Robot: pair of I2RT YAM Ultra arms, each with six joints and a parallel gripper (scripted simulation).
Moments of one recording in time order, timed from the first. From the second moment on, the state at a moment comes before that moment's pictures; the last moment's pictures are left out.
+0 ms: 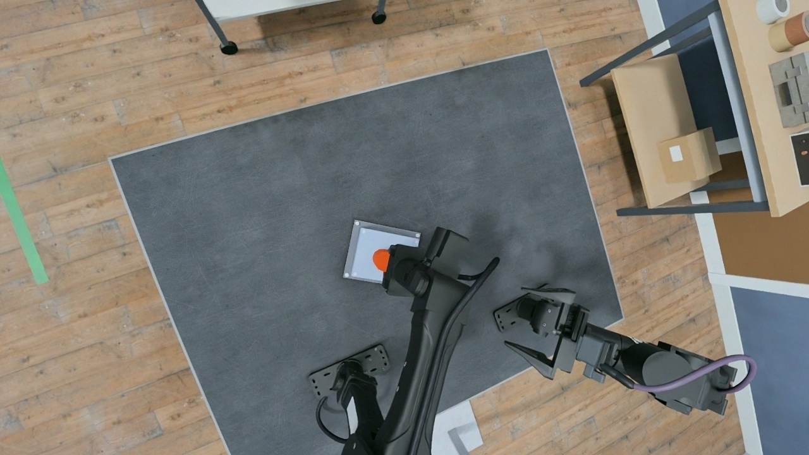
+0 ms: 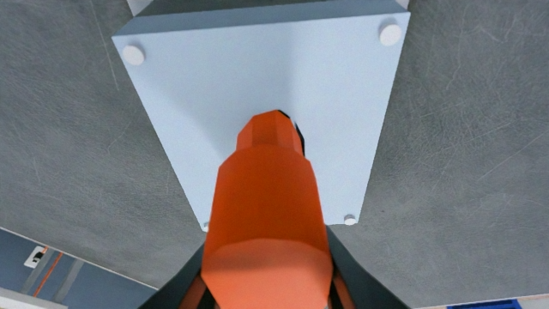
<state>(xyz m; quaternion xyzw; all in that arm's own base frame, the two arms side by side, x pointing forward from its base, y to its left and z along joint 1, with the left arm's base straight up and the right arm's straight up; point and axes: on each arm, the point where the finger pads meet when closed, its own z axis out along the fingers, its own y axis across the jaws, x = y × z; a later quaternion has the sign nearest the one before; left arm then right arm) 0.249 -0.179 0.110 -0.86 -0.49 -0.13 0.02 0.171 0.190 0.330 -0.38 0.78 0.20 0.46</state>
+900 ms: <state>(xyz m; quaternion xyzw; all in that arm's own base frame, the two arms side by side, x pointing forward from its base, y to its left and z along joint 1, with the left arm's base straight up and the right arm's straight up) 0.249 -0.179 0.110 -0.86 -0.49 -0.13 0.03 0.171 0.190 0.330 -0.38 0.78 0.20 0.46</state>
